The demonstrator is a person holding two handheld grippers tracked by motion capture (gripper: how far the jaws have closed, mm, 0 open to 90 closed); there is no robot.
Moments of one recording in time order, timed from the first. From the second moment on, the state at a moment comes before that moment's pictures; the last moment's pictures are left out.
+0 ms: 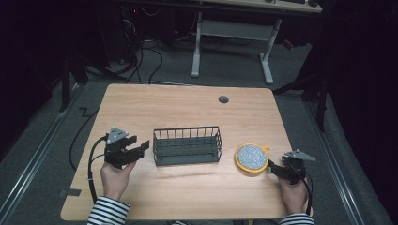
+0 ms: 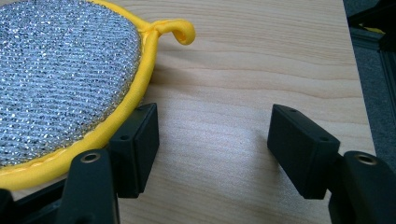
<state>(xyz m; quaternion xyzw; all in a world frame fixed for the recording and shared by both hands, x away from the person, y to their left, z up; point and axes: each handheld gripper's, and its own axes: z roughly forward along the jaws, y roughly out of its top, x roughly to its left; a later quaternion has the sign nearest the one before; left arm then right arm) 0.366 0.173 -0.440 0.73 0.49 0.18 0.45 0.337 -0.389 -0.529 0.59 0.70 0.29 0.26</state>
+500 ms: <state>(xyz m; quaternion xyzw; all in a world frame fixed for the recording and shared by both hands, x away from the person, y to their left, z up) 0.359 0.201 -0.475 0.70 0.54 0.18 0.43 0.337 -0.389 -0.529 0.59 0.70 0.29 0.26</state>
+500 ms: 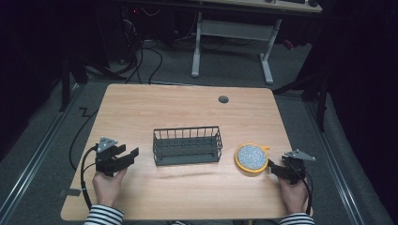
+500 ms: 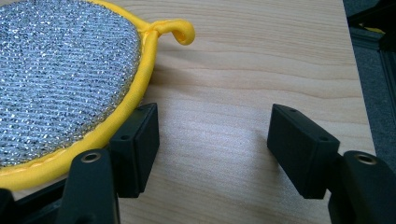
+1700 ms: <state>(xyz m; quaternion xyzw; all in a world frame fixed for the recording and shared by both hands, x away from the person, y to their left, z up) 0.360 0.200 -0.536 0.71 0.56 0.23 0.36 0.336 -0.390 -0.529 0.60 0.70 0.29 0.26</state>
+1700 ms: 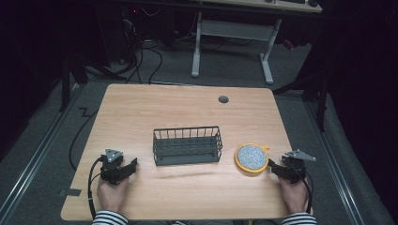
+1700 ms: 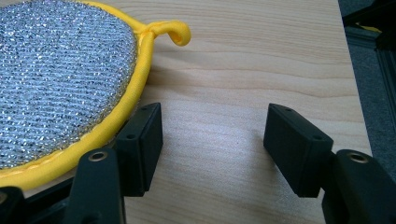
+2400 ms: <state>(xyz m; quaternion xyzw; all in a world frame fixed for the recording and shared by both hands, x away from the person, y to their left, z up) 0.361 0.193 -0.536 0.73 0.55 0.24 0.33 0.316 -0.394 -0.495 0.59 0.69 0.34 0.23</state>
